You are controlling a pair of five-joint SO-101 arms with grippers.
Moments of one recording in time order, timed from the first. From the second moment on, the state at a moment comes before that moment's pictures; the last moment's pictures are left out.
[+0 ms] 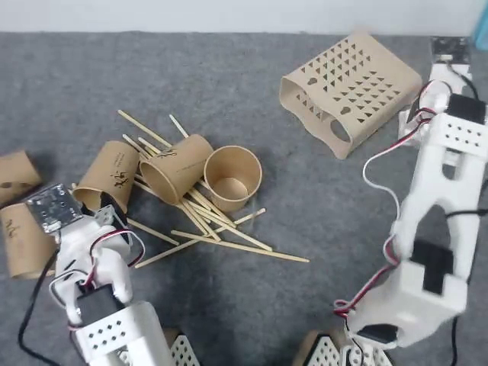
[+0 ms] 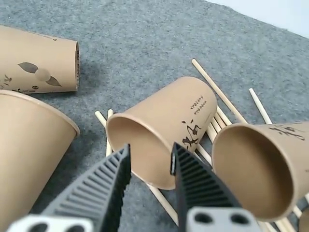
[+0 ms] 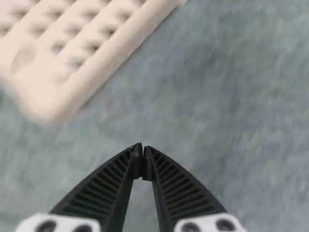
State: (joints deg) left arm -31.1 -89.6 89.4 47.3 10.7; right arm 13.1 6.7 -10.9 78.9 12.8
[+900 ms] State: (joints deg) left arm -31.1 -89.6 89.4 47.3 10.7; right arm -2.4 -59.6 79.1 16.4 3.6
